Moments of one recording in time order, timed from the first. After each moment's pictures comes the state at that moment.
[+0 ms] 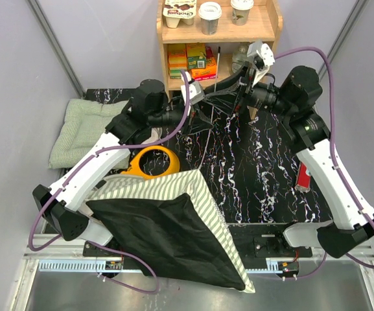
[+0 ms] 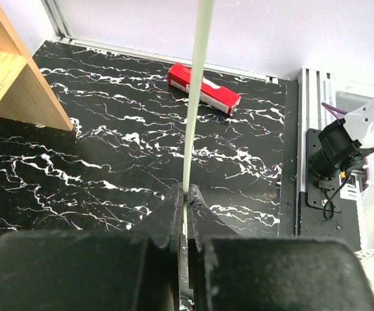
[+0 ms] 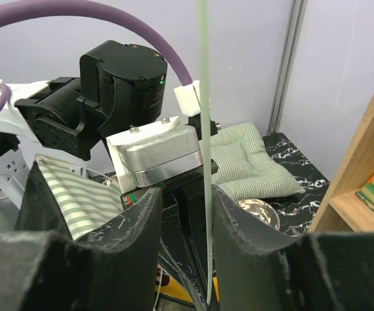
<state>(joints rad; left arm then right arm) -0.67 1.46 1.61 -0.38 0.68 0.10 0.47 1.33 1.67 -0.11 -0.81 0.19</state>
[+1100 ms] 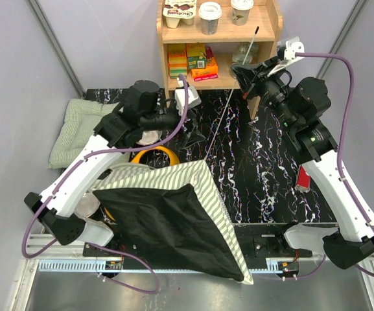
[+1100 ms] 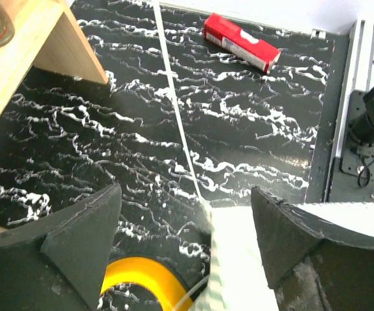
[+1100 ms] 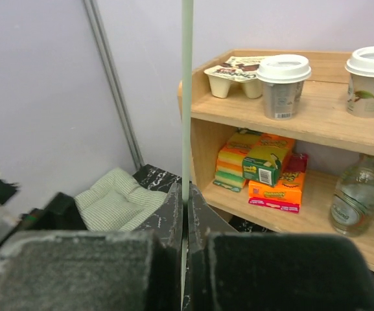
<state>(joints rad) -0.67 1.43 1.66 -0.61 0.54 0.25 0.49 1.22 1.56 -0.05 -0.13 0.17</state>
